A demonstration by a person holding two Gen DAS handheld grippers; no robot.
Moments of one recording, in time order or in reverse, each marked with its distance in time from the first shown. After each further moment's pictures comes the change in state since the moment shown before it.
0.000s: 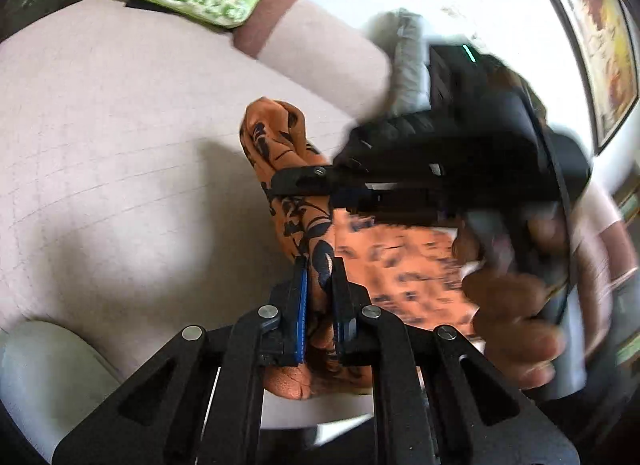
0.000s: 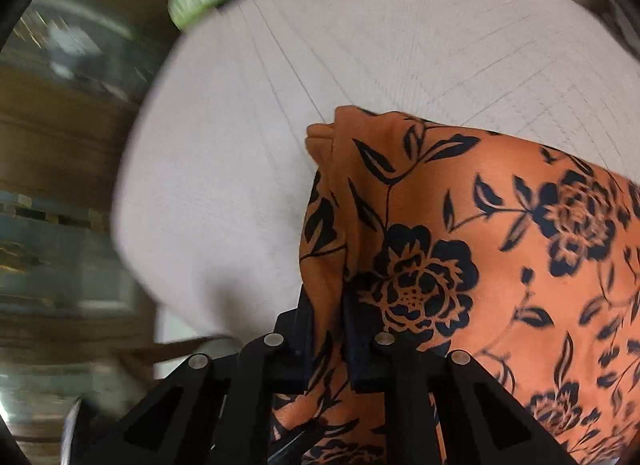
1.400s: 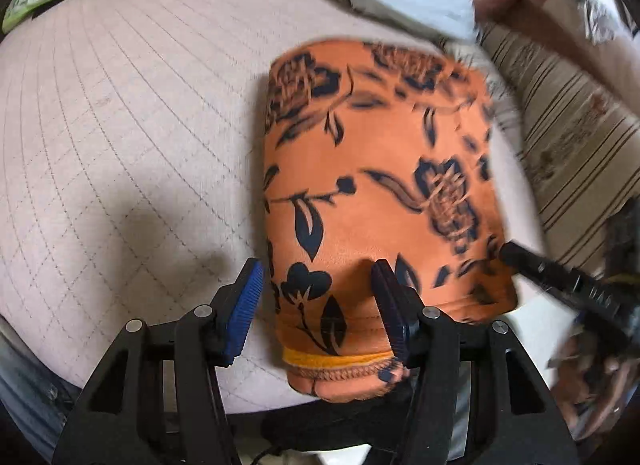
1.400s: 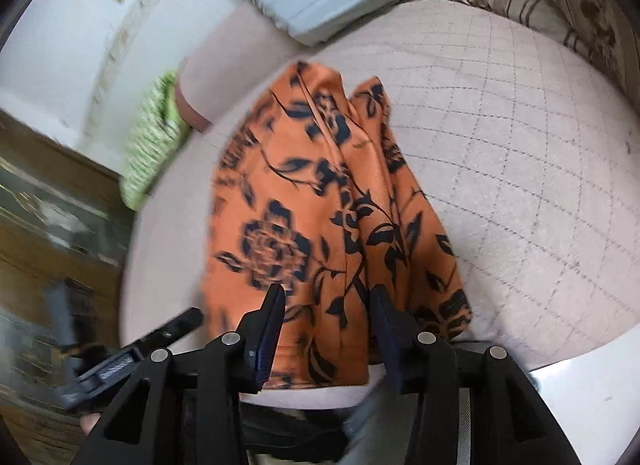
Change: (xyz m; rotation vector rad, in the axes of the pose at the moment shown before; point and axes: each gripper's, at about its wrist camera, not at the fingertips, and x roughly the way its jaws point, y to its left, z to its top) left arm 0.155 -0.134 -0.072 0.220 0.384 0.219; right arm -0.192 -0.279 -0.200 0.369 -0.452 -0.071
